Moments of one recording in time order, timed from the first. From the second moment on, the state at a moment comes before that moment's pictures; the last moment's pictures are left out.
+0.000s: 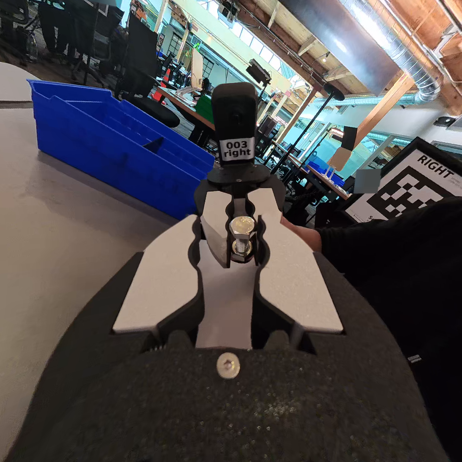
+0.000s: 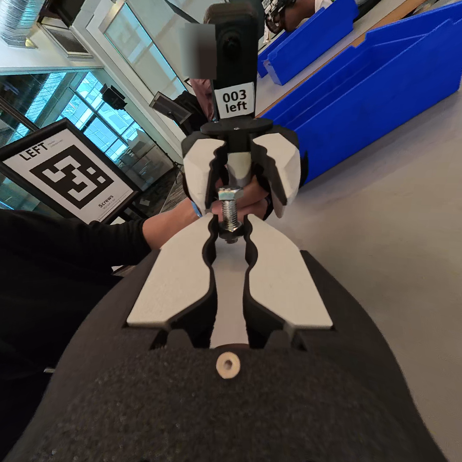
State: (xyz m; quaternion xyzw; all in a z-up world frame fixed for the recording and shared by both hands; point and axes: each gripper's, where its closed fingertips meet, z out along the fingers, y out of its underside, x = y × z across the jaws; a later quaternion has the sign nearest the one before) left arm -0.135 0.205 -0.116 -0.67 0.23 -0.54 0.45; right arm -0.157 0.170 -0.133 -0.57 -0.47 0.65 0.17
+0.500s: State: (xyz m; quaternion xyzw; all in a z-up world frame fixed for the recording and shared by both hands) left arm -0.136 0.198 -0.124 -0.67 0.20 -0.56 0.45; right arm -0.147 0.186 -0.135 -0.57 -0.52 0.58 0.24
